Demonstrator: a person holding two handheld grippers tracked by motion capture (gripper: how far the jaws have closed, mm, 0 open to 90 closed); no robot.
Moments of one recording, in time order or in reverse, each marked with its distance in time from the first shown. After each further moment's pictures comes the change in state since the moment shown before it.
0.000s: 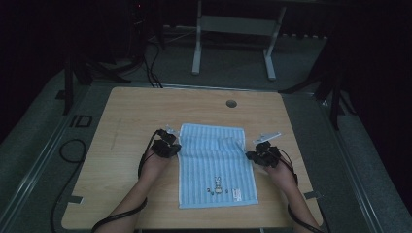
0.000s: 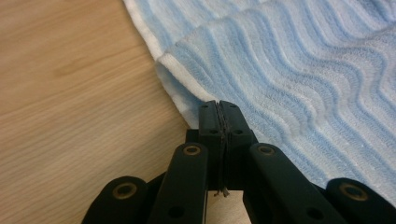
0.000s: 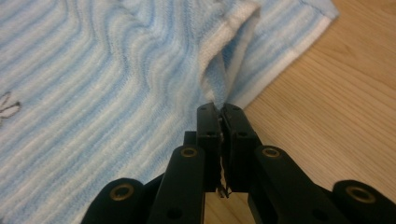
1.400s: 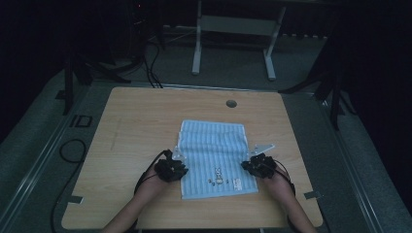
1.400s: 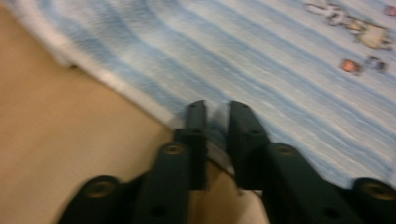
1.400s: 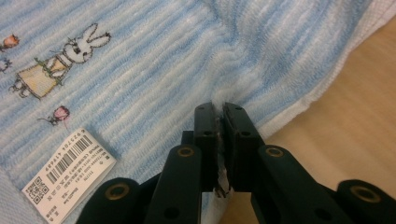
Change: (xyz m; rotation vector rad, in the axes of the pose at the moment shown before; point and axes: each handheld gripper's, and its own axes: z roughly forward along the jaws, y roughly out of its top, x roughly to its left) left arm -0.048 -0.040 -0.018 0.023 -0.087 0.214; right arm 0.033 -0.018 0.006 0.005 0.004 -0.083
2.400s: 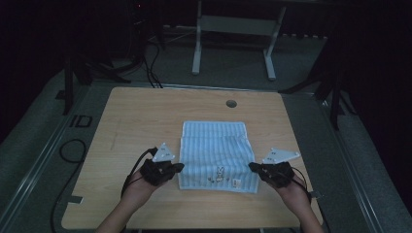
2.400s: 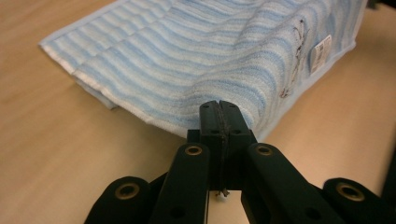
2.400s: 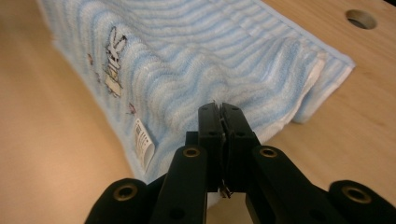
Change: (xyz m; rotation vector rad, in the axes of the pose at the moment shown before) left arm -0.025 -0.002 -0.095 -0.178 -0.090 0.007; right arm 0.036 0.004 -0.093 -0.181 0.000 -0.046
